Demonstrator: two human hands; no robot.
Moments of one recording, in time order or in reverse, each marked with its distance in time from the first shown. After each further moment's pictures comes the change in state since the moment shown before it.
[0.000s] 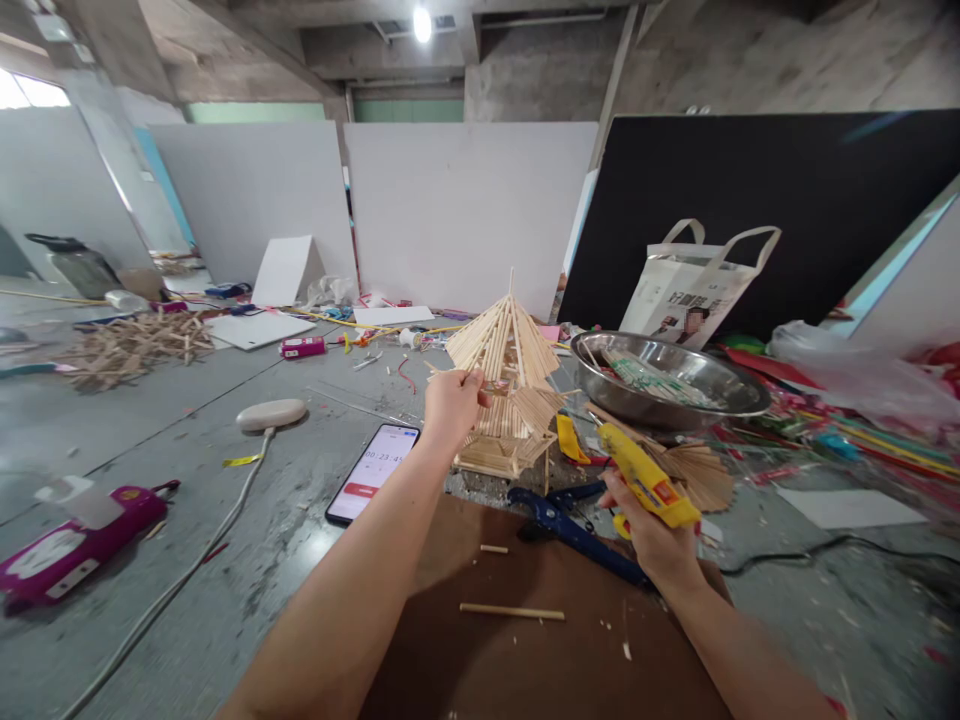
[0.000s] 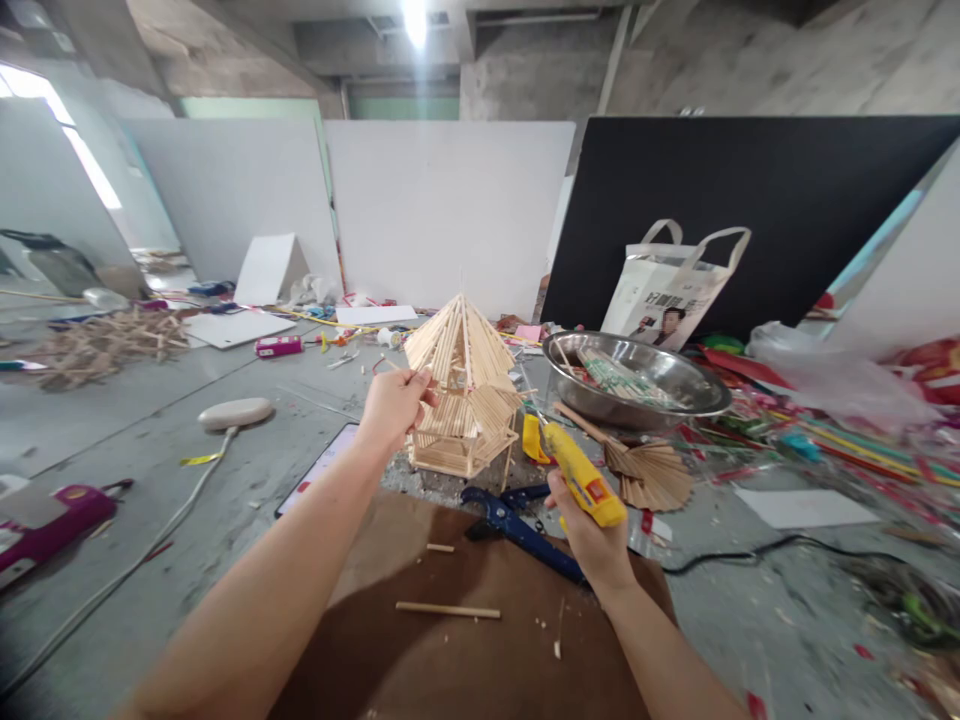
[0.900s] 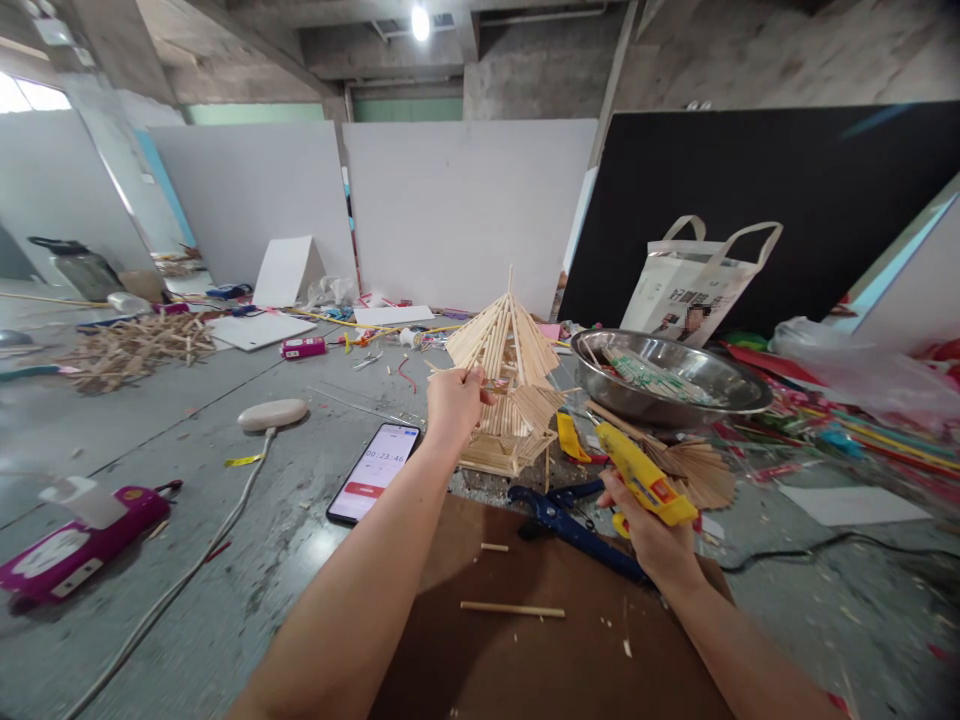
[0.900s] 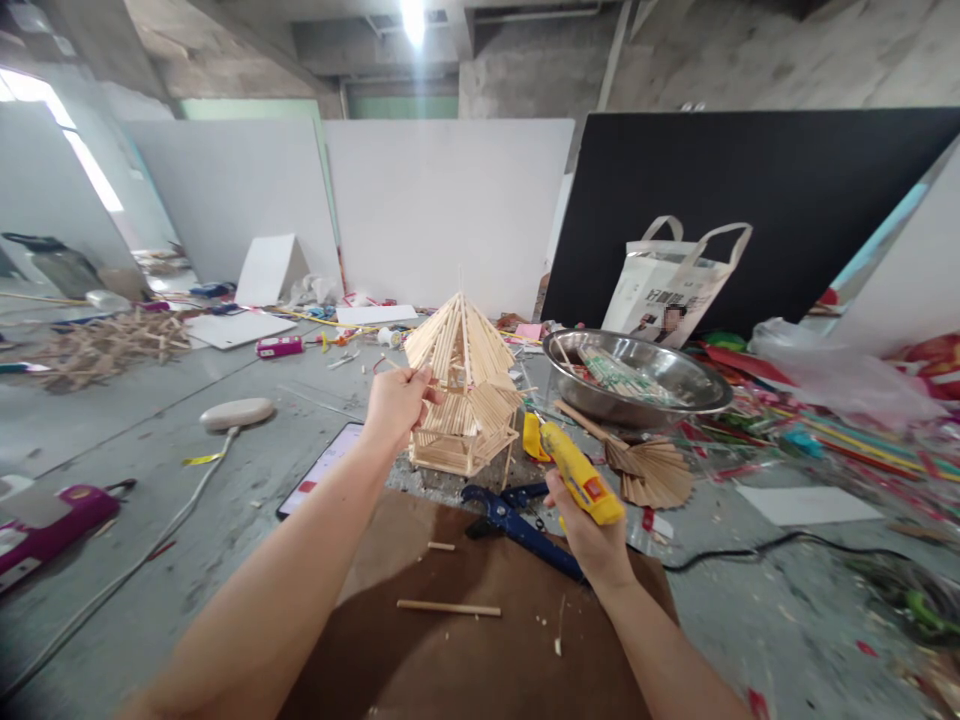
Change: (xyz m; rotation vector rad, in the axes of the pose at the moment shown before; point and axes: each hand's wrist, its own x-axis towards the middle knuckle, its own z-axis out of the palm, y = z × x) left_hand -0.002 0.005 0.005 -0.056 0.029 -0.053; right_hand -0.001 -0.003 0.001 0.027 -0.025 0.031
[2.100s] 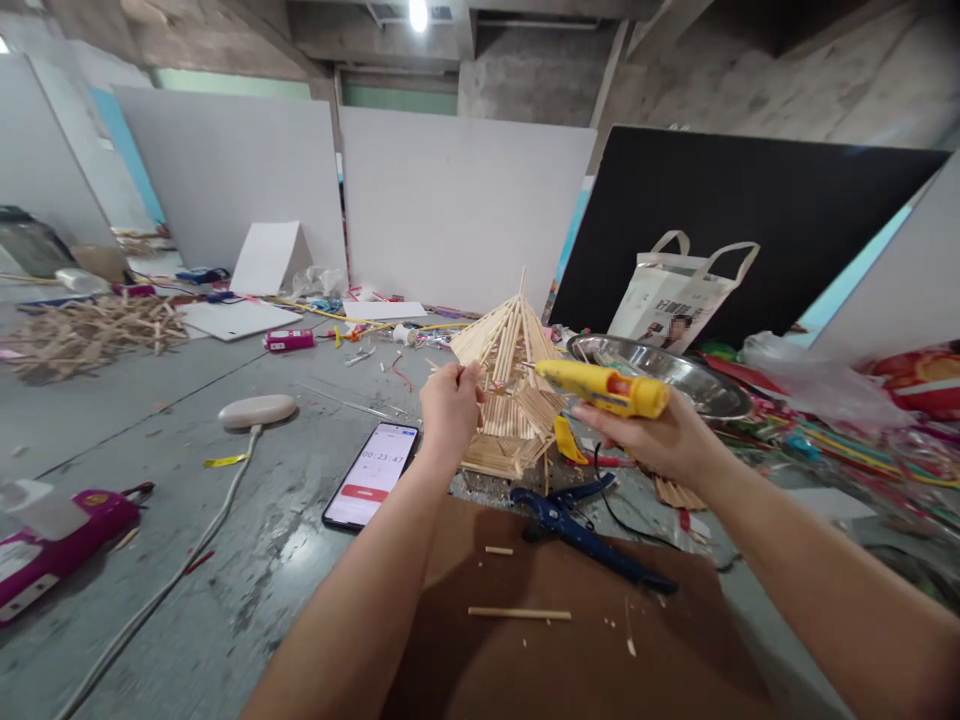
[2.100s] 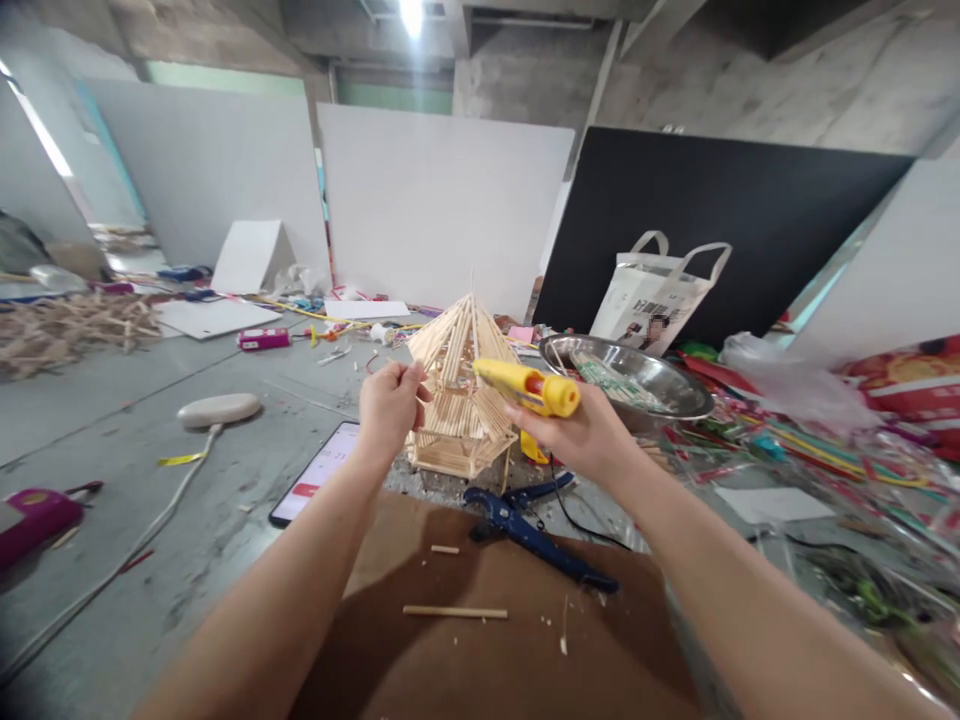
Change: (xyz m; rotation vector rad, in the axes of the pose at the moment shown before) left_hand -0.005 0.000 -0.018 -0.022 0.094 0.106; right_hand 0.060 -0.116 0.014 -0.359 -0.424 -0.374
